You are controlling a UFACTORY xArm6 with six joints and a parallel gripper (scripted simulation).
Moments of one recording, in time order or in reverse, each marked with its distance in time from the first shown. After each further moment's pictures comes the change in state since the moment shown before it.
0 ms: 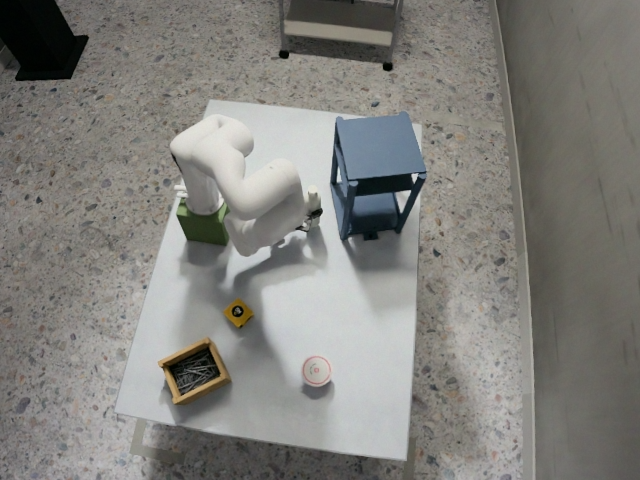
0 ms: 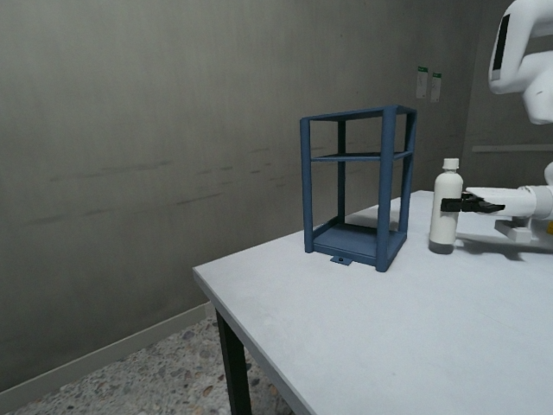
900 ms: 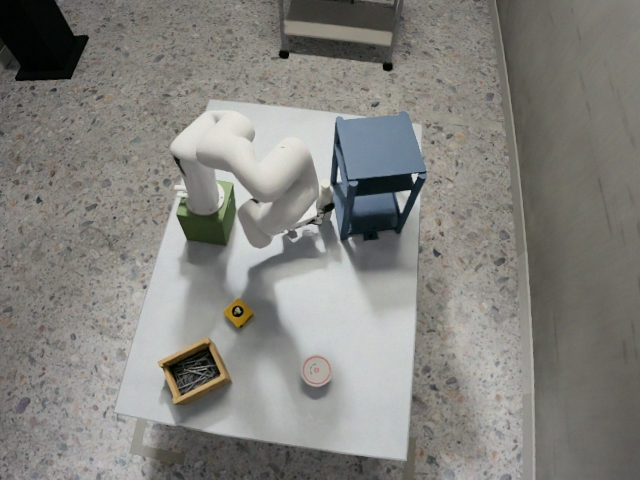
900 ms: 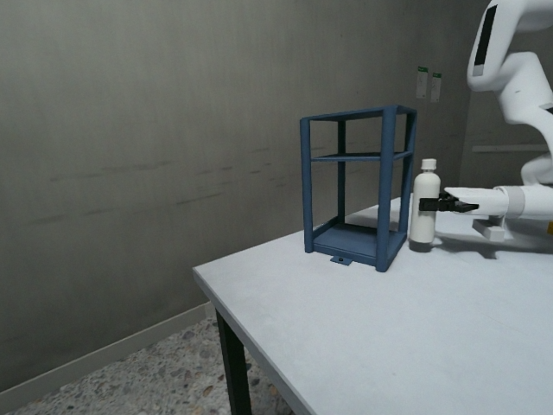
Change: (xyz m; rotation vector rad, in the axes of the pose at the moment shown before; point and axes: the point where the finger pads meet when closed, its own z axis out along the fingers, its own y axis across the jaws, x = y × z) arm -0.001 0.000 0.046 -0.003 -0.003 -0.001
